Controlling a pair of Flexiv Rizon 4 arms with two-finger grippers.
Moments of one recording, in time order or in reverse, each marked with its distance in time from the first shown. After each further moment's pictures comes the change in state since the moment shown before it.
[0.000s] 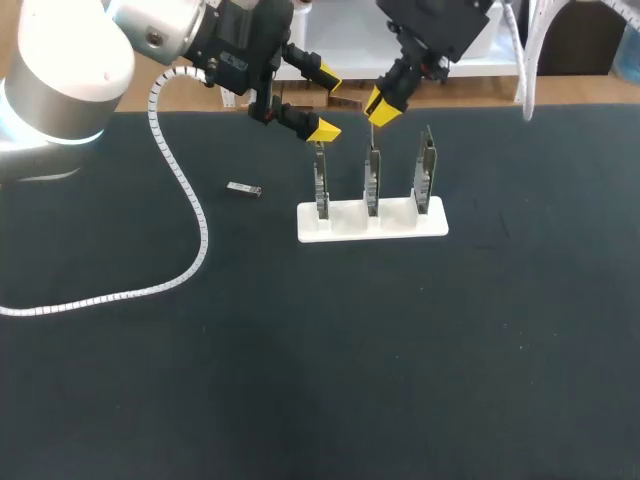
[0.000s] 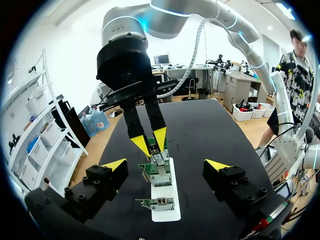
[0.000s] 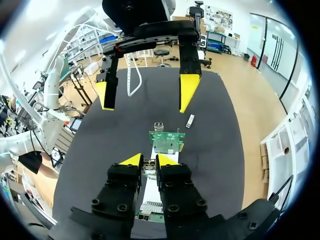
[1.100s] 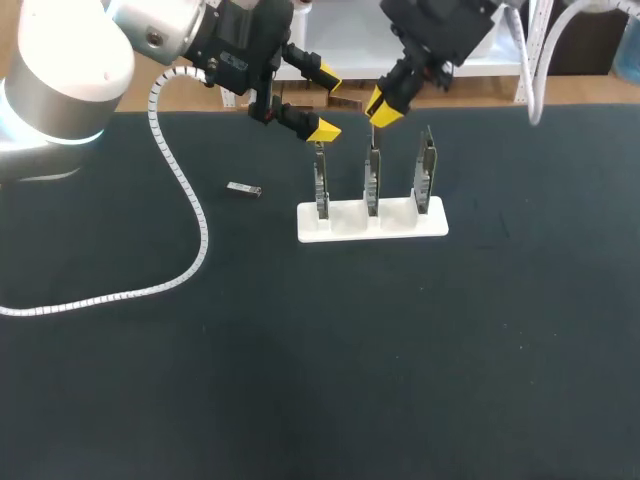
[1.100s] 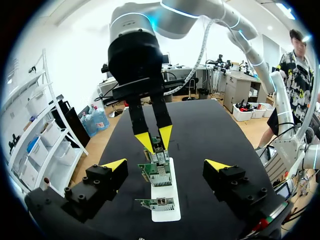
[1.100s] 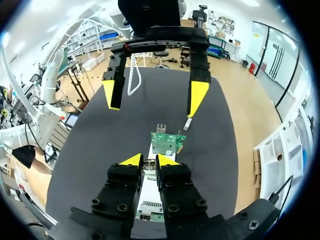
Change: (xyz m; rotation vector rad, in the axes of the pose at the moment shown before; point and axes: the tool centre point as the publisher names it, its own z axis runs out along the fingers) left arm 0.000 0.000 0.000 0.000 0.000 0.000; right arm -0.001 0.006 -0.001 0.059 0.002 -0.060
